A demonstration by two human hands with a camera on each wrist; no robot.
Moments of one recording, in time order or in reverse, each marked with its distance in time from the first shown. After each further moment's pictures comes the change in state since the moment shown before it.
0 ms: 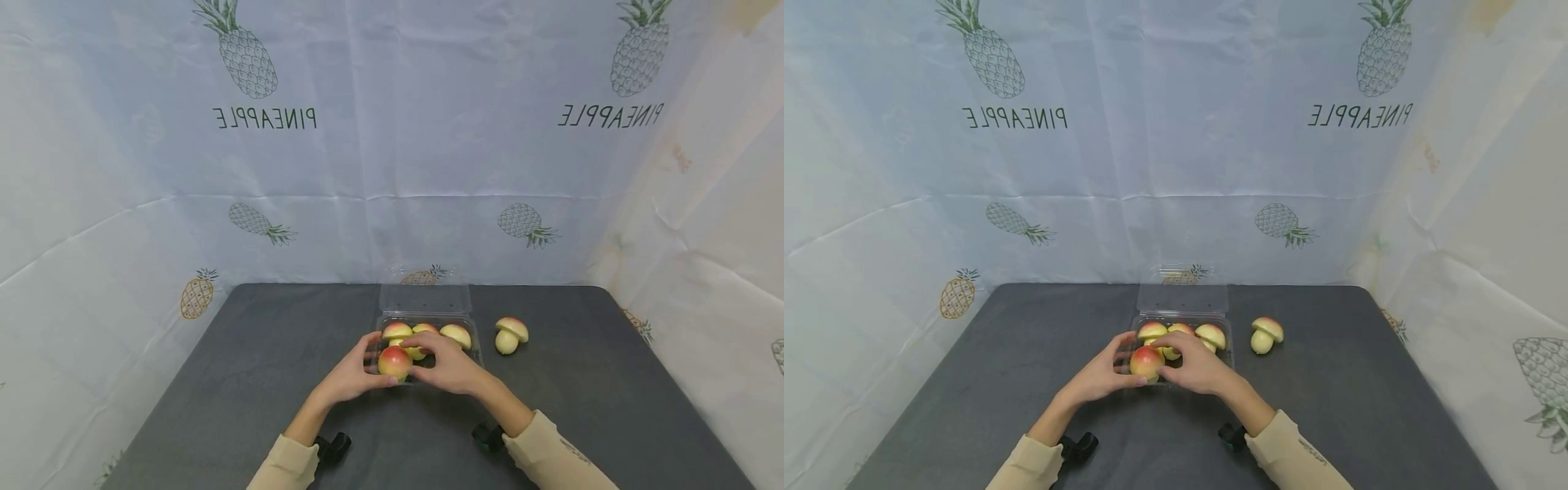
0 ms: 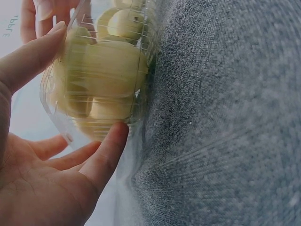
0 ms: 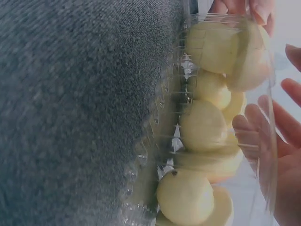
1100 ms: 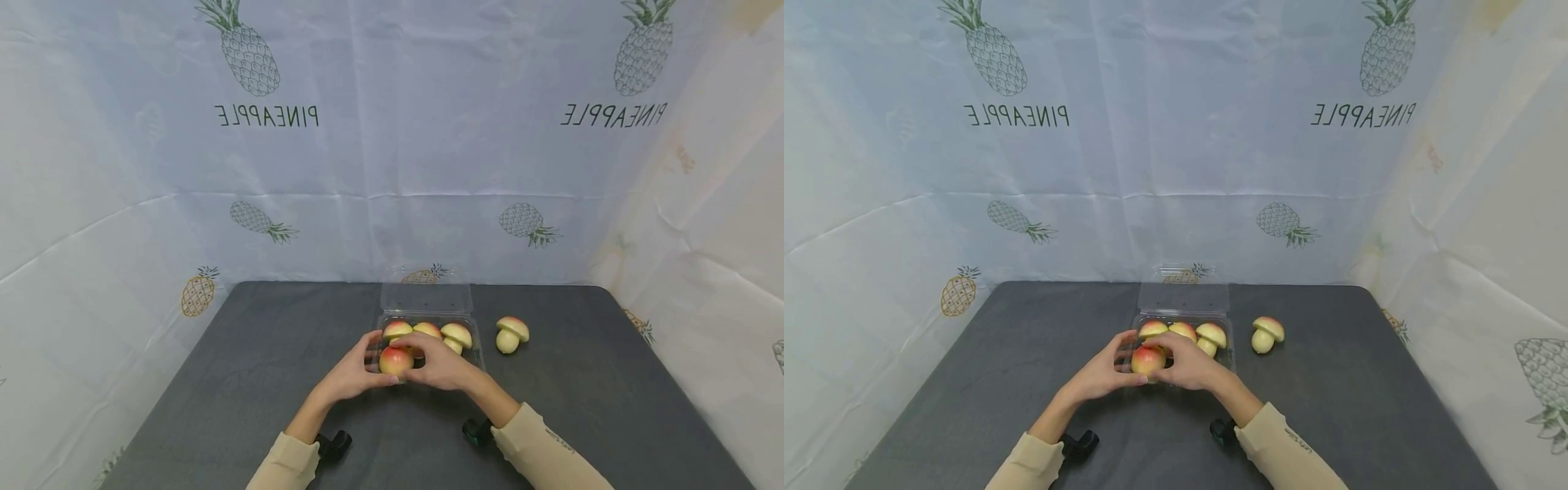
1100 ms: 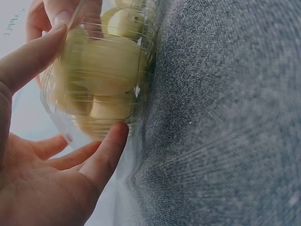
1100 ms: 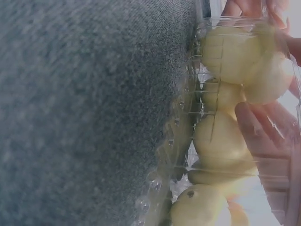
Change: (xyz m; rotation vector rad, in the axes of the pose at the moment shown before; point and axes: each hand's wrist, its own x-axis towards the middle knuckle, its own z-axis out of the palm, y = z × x) left_hand 0.001 0.000 0.000 -0.003 -0.003 -0.002; right_hand 0.015 0.009 0.012 0.011 -0.095 0.029
